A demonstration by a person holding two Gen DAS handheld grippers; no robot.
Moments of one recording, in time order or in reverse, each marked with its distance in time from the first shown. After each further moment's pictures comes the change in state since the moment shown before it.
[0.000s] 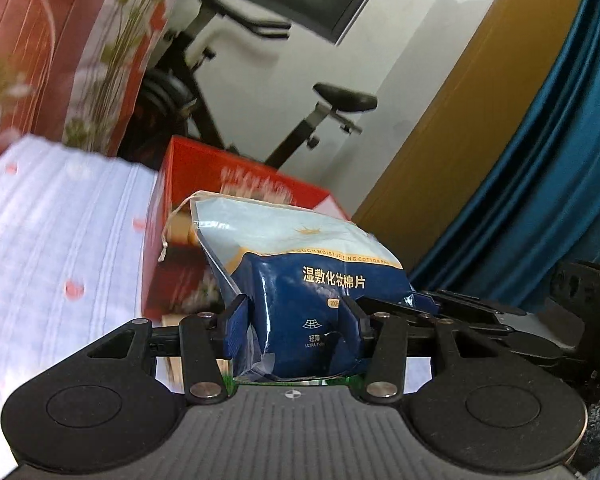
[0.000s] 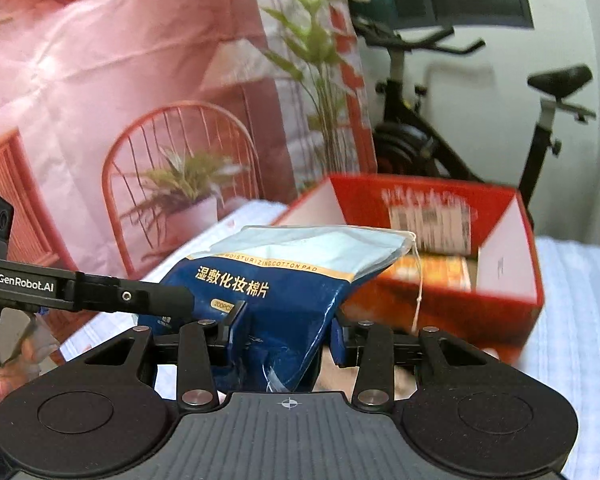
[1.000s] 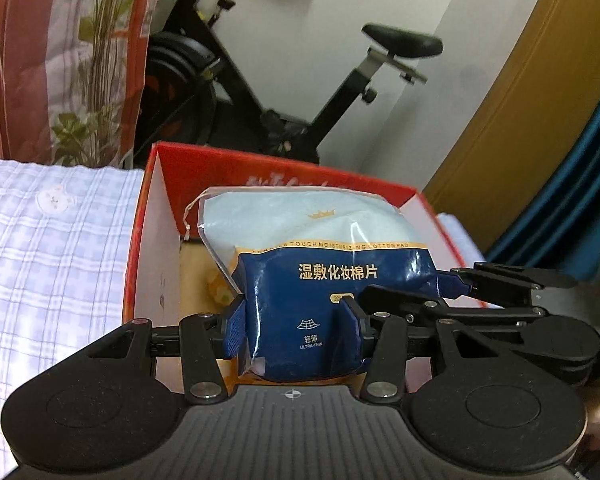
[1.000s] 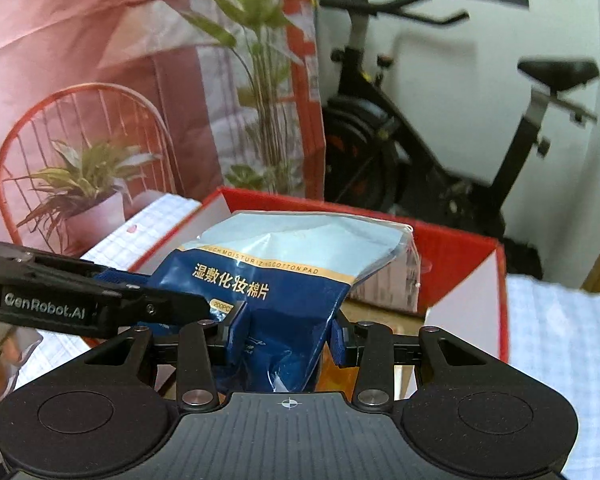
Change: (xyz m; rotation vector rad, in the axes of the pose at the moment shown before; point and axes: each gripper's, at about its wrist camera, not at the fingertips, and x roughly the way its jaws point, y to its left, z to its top) left arm 0.158 0.033 0.082 0.050 0.217 0.162; right arm 0.144 -0.109 0.067 0.030 0.177 -0.124
